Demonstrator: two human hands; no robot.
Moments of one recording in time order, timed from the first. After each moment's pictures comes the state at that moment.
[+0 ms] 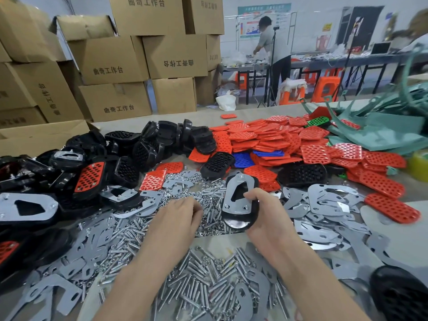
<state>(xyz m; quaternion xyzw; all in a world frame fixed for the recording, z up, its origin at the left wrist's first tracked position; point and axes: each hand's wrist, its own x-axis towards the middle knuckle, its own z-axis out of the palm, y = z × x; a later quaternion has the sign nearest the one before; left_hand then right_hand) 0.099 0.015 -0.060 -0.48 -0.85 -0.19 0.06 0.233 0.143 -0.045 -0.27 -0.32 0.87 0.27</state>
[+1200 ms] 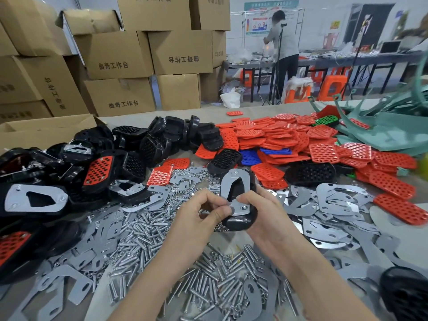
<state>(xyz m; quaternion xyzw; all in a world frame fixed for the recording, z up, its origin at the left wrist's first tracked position) 0.128 0.014 -0.052 -0.40 -0.70 -0.58 -0.17 0.228 0.136 -0.050 -0.17 -0.44 0.85 0.24</state>
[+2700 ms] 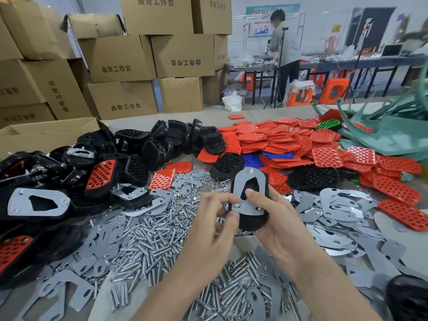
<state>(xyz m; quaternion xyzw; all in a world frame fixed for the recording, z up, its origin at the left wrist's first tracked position) 0.153 0.014 -0.051 -0.47 -0.67 -0.55 -0.14 0.235 0.145 -0.054 -0.14 -0.39 0.87 0.28</state>
